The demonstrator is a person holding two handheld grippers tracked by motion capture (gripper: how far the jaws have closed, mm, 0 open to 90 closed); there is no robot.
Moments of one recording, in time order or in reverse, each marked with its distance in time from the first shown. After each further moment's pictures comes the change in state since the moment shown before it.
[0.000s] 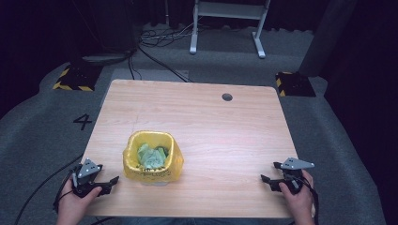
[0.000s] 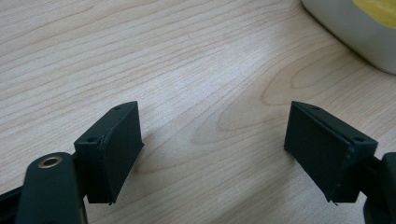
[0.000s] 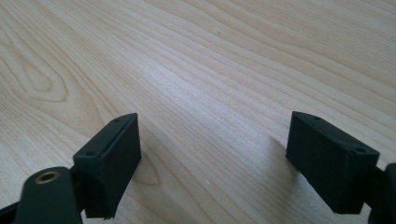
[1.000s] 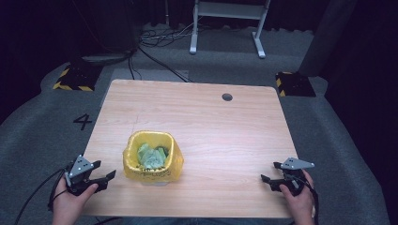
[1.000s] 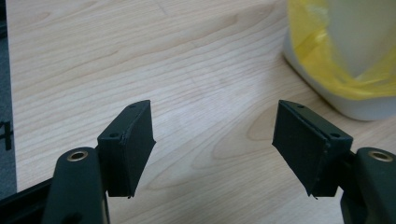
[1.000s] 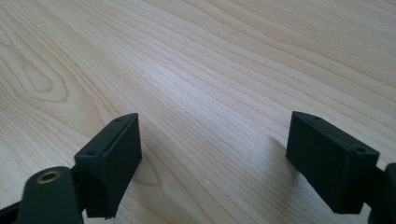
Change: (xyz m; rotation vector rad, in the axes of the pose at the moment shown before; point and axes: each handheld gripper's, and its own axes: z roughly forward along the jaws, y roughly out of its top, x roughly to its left) left arm -0.006 0.017 -0.026 -0.095 0.008 -0.026; right arm 0.000 0.000 0.000 -0.001 0.001 0.001
